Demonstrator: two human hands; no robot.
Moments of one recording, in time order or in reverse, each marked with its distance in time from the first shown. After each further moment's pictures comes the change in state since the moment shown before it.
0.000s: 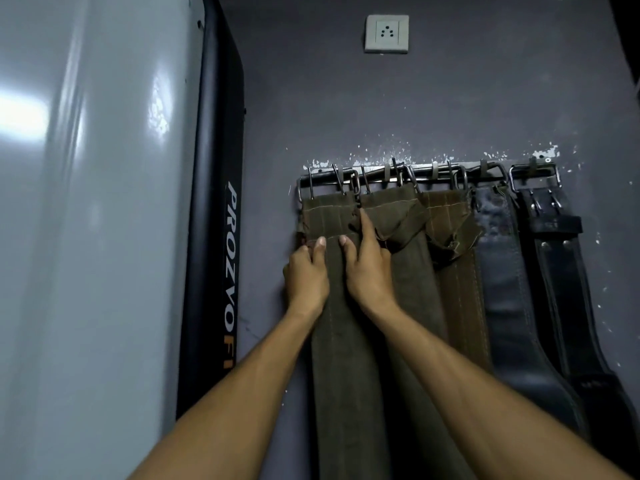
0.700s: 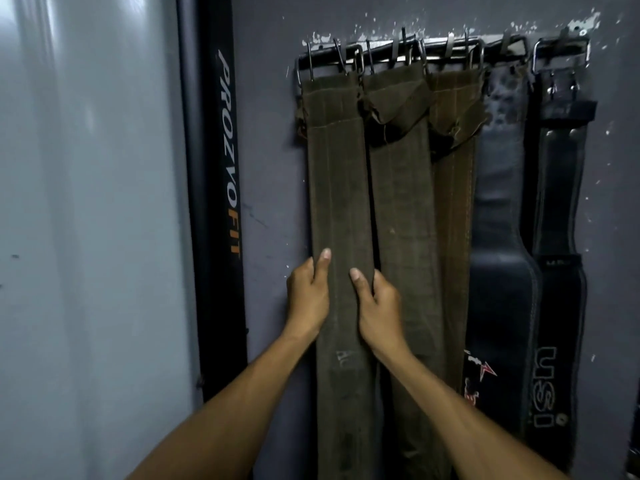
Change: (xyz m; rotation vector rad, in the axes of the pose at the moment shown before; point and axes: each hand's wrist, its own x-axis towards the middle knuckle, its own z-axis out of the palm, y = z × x) left_hand -0.177 -0.088 -0.027 -0.260 -0.161 -0.235; right_hand -0.220 0.065 -0.037 0.266 -0.124 0.342
